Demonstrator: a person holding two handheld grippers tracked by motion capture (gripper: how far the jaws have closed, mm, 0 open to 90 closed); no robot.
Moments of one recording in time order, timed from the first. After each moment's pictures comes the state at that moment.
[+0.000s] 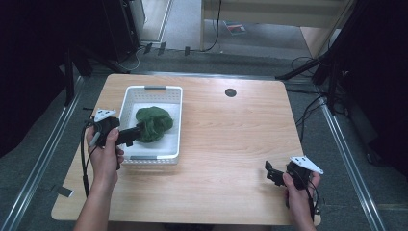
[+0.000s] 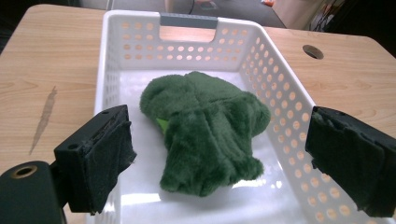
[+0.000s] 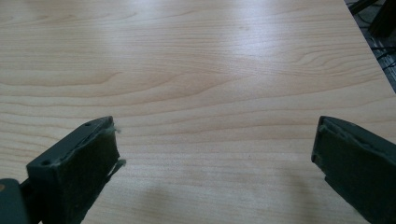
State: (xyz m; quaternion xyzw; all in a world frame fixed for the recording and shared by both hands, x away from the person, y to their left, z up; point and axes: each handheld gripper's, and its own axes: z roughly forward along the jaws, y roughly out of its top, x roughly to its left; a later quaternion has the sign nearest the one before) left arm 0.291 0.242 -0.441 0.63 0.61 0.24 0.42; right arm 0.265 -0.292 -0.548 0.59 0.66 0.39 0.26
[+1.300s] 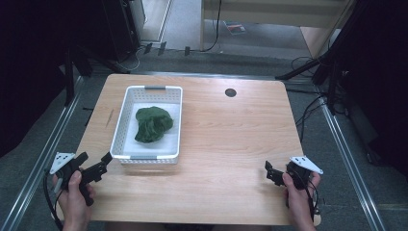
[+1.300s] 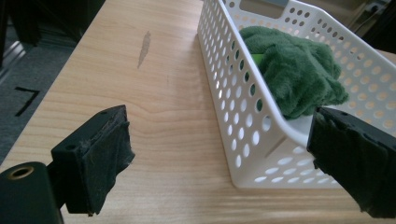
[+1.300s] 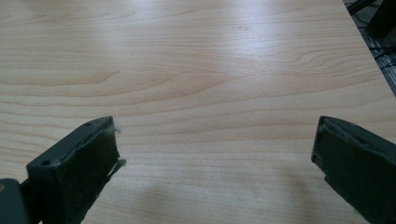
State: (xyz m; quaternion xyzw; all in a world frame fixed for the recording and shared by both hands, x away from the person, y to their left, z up) left arm 0.203 0.326 -0.522 0.56 0.64 0.27 0.46; right arm 0.265 -0.292 -0.548 0.59 0.66 0.38 0.26
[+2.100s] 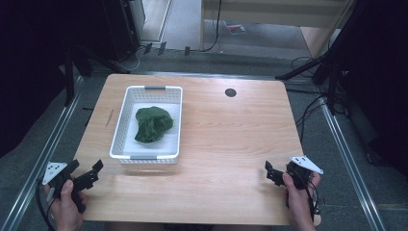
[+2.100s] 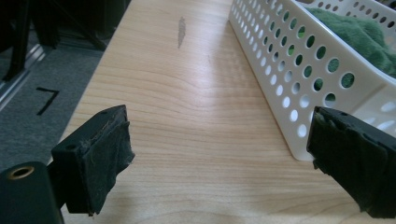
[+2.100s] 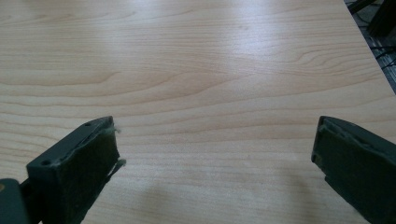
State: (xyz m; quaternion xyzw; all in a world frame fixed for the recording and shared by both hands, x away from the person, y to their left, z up) left arm 0.190 0.354 -0.553 0.55 0.63 0.29 0.45; right arm 0.265 -0.292 -0.548 0.59 0.66 0.39 0.26
